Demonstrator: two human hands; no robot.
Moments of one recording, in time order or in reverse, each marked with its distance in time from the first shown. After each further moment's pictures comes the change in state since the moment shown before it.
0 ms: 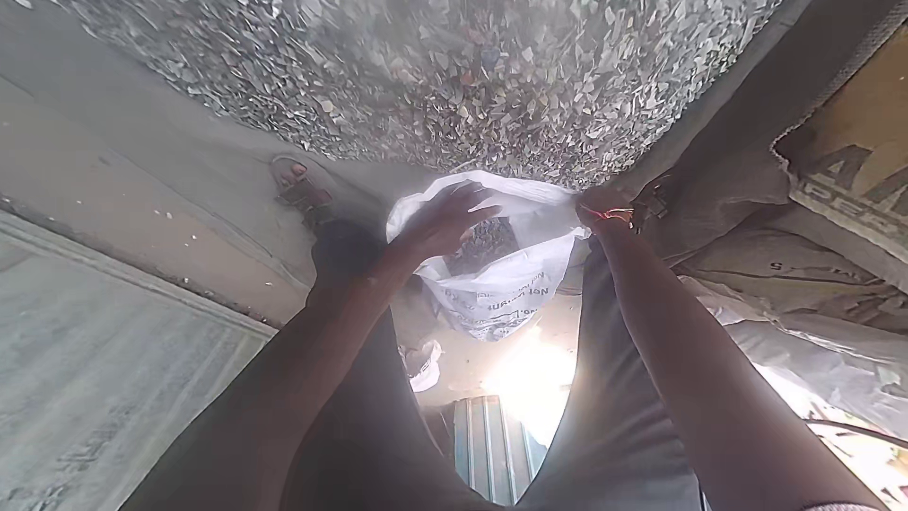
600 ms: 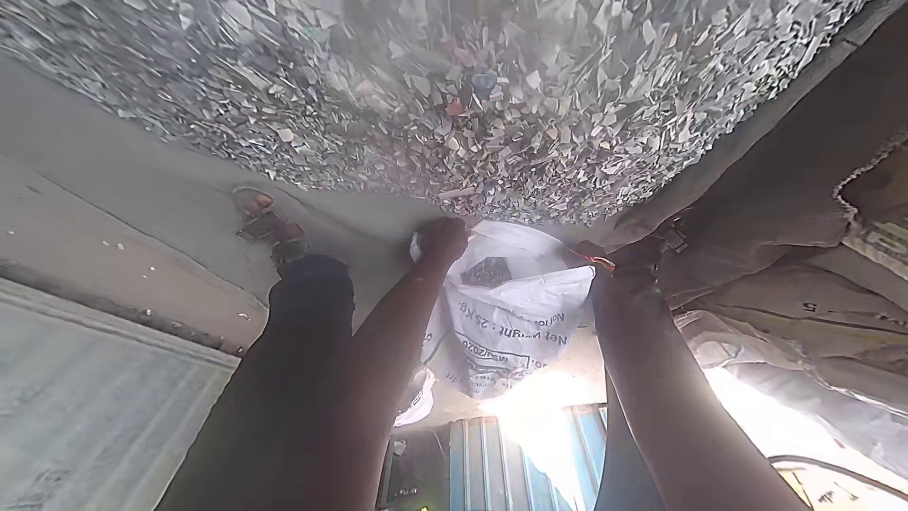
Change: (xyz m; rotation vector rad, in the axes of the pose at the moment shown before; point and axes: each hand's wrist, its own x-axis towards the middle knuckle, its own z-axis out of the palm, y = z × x) left_hand 0.087 -0.038 0.074 -0.145 -0.448 -0.921; right_hand 0.080 0.015 0.093 0.142 -0.274 0.000
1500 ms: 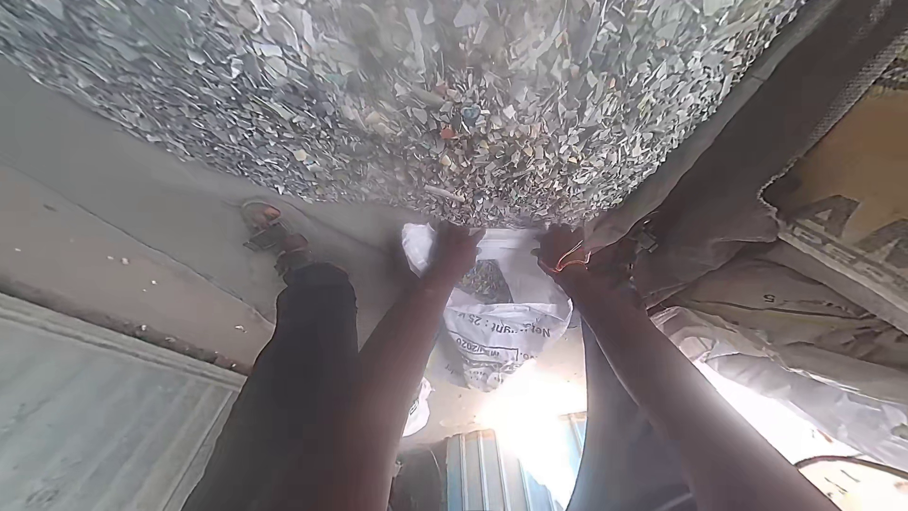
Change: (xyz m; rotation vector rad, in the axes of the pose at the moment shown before) left_hand -0.022 0.016 0.008 0.109 0.089 0.342; right_hand -0.073 -0.059 -0.036 -0.437 0.218 -0.236
